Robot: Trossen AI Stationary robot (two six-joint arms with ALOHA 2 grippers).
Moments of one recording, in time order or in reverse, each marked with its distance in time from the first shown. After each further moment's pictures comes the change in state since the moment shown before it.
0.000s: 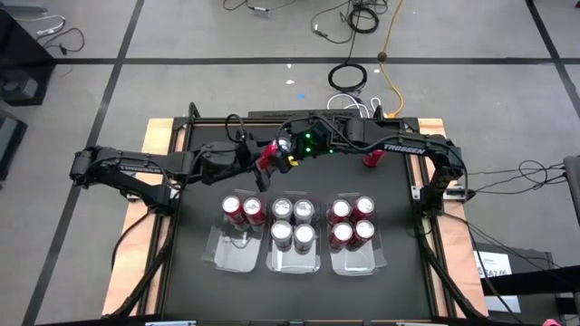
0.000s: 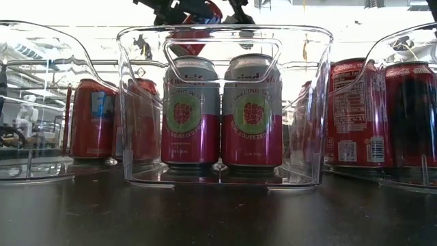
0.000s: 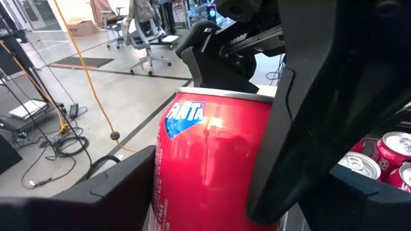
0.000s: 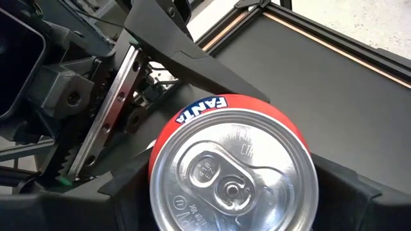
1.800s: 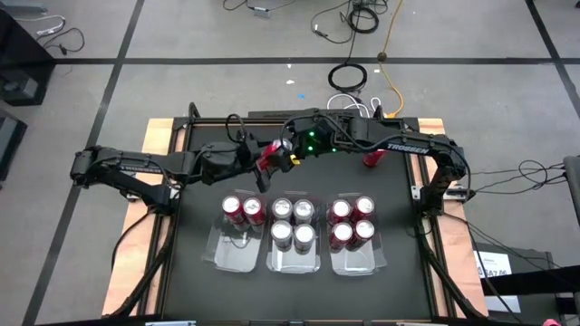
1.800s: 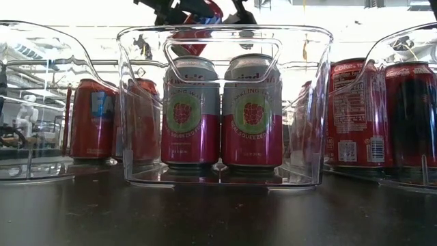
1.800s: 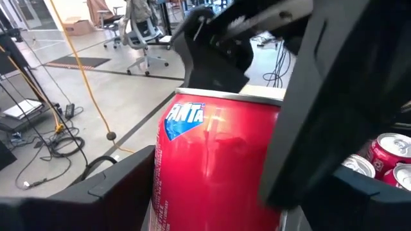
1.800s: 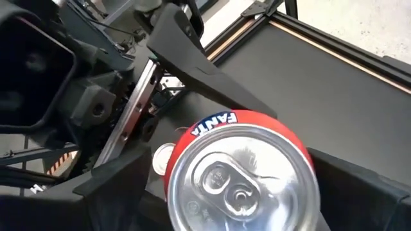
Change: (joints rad) left arm 0.000 0.001 0.000 0.009 0.010 -0.002; right arm 0.000 -0.015 0.001 0.014 -0.005 -0.004
